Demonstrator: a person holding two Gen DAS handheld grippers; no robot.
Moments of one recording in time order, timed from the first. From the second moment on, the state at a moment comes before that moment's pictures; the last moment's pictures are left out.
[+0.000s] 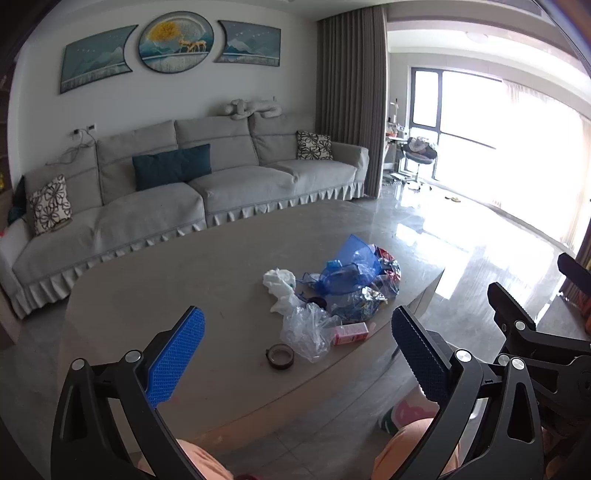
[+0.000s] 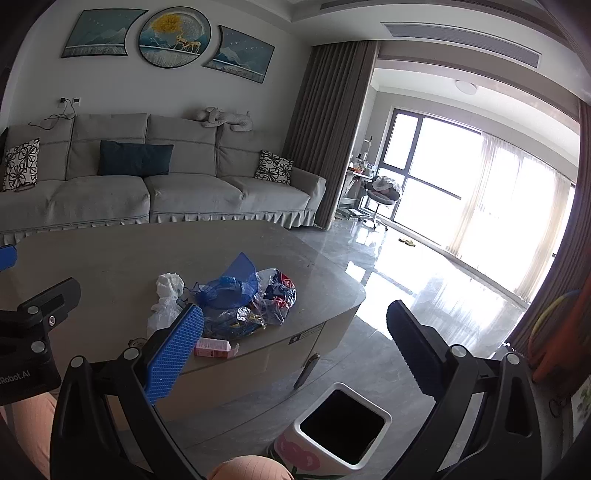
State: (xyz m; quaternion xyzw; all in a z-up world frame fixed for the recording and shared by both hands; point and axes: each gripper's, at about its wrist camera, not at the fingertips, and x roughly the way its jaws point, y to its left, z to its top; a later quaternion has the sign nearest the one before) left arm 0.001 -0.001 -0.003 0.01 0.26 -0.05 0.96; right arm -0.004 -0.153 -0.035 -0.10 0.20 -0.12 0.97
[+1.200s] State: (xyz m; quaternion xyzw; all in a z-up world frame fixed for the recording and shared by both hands) left arm 0.028 0.012 -0.017 0.02 0.23 0.00 0.97; right arm 0.026 -0.150 -0.046 -0.04 0.23 -0.04 0.97
